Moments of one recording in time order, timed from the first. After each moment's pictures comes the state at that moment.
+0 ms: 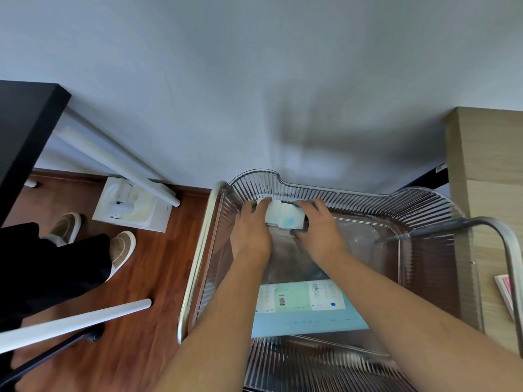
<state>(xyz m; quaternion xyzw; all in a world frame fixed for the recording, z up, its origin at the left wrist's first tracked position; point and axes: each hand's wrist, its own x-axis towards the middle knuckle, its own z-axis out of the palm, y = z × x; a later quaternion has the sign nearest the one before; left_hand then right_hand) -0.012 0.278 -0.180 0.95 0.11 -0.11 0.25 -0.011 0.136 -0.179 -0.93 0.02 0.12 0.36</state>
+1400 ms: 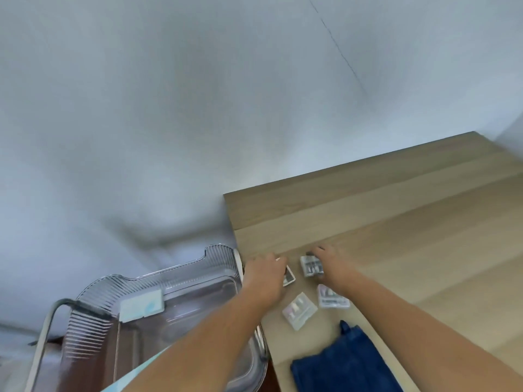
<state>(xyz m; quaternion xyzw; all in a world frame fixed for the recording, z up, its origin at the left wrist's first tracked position) -0.091 -0.023 -0.024 0.91 -0.38 -0.16 -0.04 -0.156 -0.185 -0.029 -0.96 0.15 0.17 0.14</state>
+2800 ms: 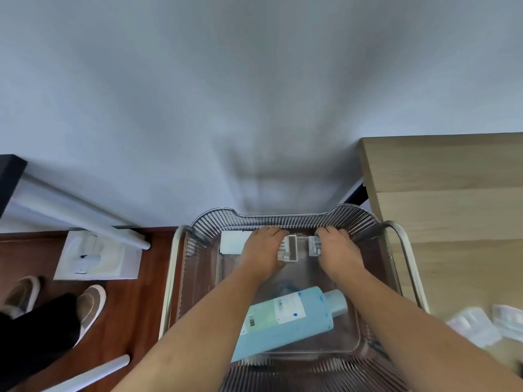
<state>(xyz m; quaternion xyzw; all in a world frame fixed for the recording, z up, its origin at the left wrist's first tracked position) 0.009 0.214 -0.160 0.93 -0.27 -0.18 0.17 -0.030 0.041 -0.133 -0.97 0.12 0.20 0.11</state>
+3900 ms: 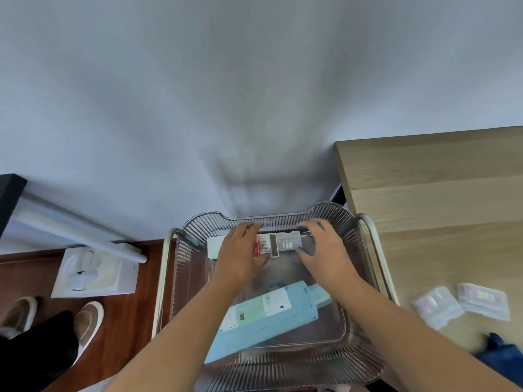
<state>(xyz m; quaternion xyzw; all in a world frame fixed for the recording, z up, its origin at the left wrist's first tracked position) -0.017 0.230 -0.097 0.95 -0.17 -0.13 0.23 -0.068 0.051 -0.064 -0.92 0.12 0.05 0.36</state>
